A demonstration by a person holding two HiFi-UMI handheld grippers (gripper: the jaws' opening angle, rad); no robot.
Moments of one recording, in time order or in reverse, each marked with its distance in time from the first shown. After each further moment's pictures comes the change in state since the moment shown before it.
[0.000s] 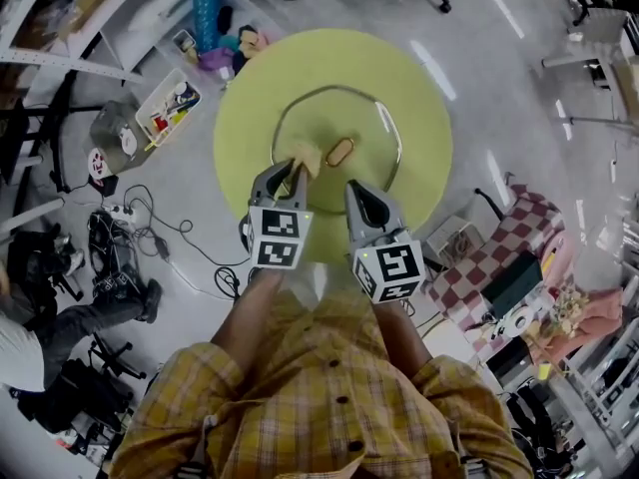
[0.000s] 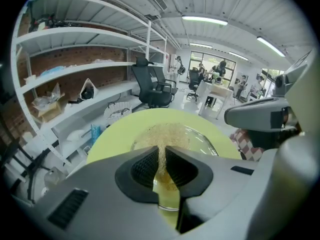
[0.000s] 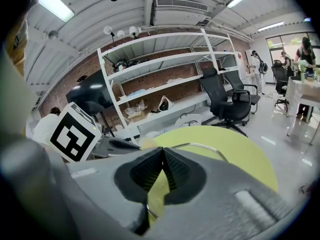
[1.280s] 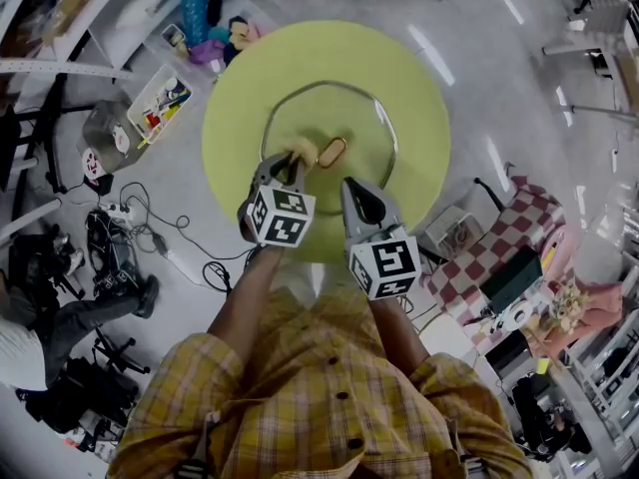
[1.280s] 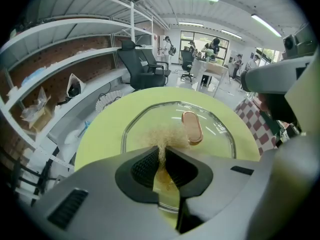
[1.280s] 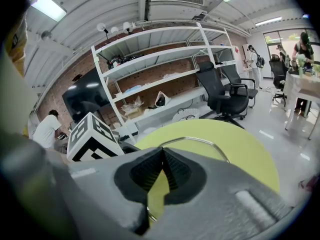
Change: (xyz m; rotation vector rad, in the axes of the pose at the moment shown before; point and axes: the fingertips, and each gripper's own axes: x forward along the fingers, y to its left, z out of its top) left arm 0.073 -0.002 -0.041 0.133 0.186 -0.020; right arm 0.016 -0.027 -0.018 0.038 0.049 -0.013
